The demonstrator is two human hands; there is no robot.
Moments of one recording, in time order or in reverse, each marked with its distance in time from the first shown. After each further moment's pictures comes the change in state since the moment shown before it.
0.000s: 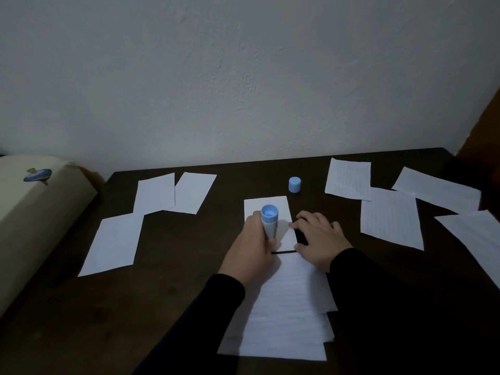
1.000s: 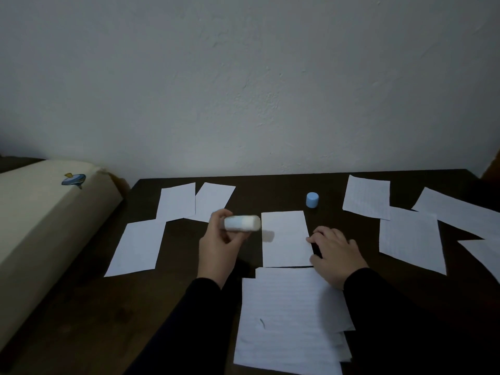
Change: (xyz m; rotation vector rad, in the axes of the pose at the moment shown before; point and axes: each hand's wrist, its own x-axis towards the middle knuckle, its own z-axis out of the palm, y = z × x) left_hand -0.006 -0.042 -0.049 -0.392 0.462 -0.185; right_hand -0.001 -0.009 0.000 0.025 0.055 0.046
